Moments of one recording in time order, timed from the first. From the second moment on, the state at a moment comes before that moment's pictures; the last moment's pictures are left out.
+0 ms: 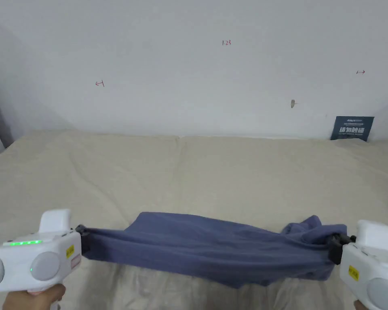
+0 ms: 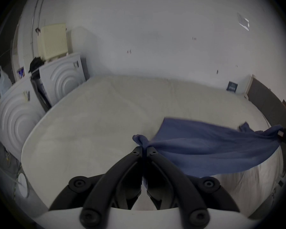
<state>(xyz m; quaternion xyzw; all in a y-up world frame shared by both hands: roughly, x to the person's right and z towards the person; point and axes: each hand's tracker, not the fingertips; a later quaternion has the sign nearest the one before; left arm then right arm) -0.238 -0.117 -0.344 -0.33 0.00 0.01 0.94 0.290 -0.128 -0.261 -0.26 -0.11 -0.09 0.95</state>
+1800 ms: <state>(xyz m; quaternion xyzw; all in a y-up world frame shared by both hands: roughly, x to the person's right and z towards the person) -0.130 -0.044 -0.182 -0.10 -0.11 0.04 0.99 0.236 -0.027 -0.065 -0.04 -0.17 0.03 0.98</state>
